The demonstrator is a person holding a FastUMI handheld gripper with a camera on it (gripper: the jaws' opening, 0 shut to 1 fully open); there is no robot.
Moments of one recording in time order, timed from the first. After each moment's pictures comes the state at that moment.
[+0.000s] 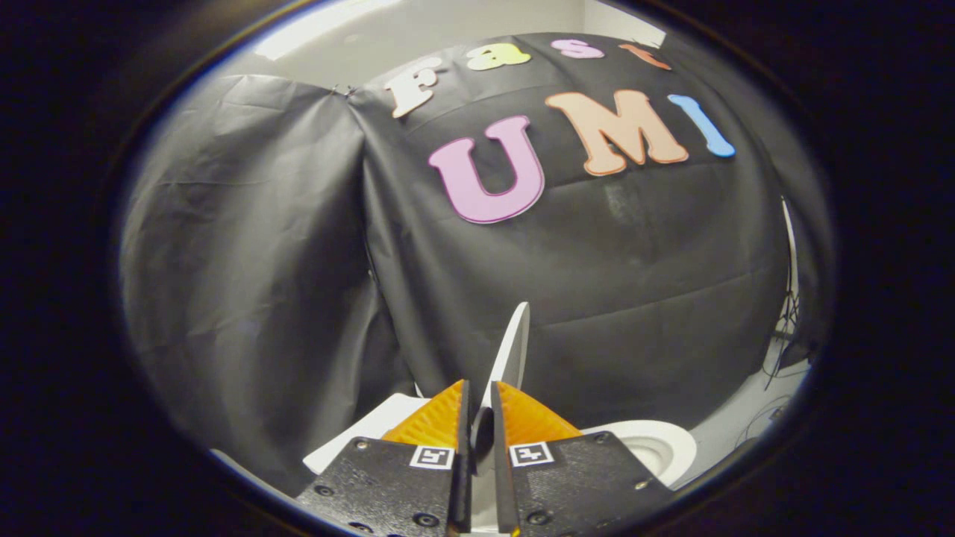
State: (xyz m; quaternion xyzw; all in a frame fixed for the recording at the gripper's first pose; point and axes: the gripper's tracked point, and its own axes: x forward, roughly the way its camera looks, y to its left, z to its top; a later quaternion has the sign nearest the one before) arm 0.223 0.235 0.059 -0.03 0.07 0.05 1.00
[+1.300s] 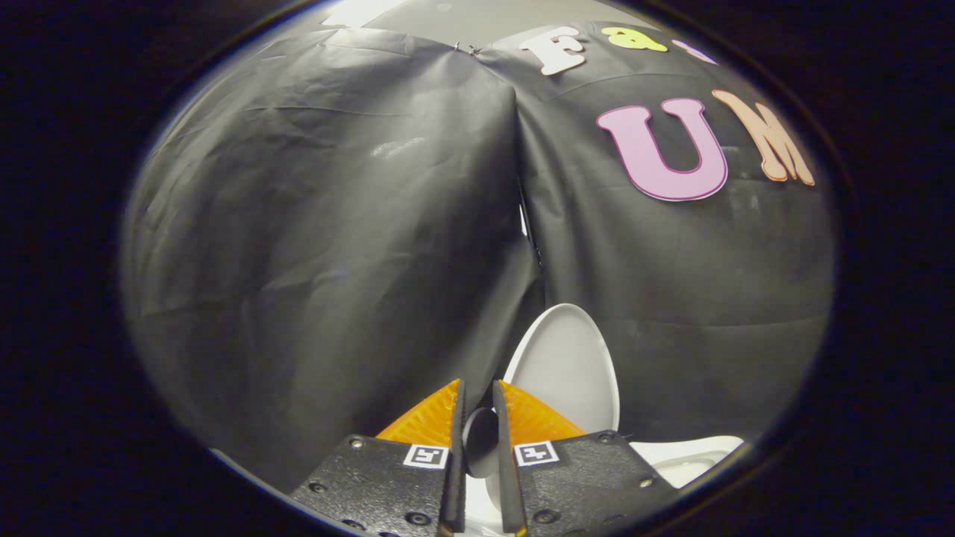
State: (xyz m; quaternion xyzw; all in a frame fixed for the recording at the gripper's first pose) arm 0.253 0.437 0.006 -0.11 0.13 0.23 0.96
